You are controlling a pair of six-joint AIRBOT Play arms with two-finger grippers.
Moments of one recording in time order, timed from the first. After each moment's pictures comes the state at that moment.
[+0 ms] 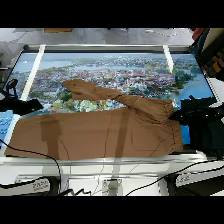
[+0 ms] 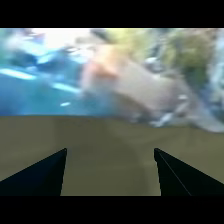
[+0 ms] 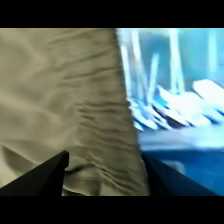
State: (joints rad) left arm 0.41 -1.43 1.20 1.18 -1.06 -1.25; right arm -0.57 -1.69 1.10 -0.95 1.29 0.95
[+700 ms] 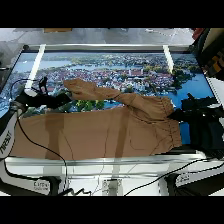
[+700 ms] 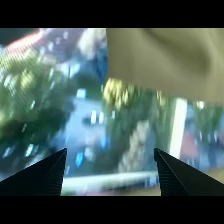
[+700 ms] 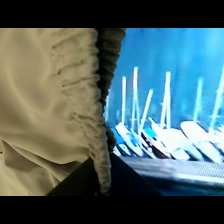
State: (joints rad) left arm 0.16 -1.64 1.21 0.89 -0.80 -1.22; right arm -0.57 -1.70 1.10 -0.80 1.27 0.79
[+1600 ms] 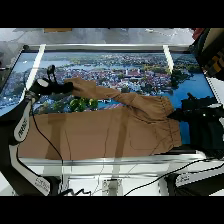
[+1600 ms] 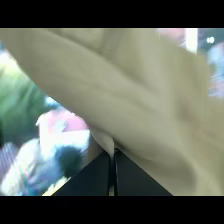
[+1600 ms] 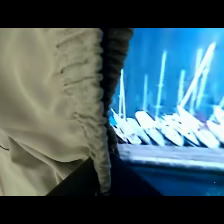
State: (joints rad) left arm 0.08 -1.85 1.56 0.87 -0.70 -1.13; right arm -0.57 -1.69 1.10 -0.79 1.28 0.78
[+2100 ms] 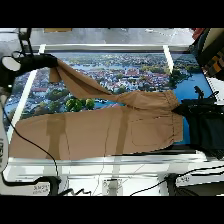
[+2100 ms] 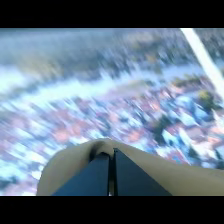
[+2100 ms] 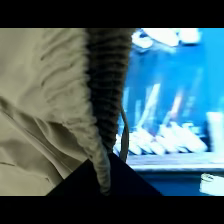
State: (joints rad) left arm 0.08 -1.46 1.63 1.05 -0.69 -0.97; right arm -0.57 -1.56 1.10 -0.81 1.18 0.81
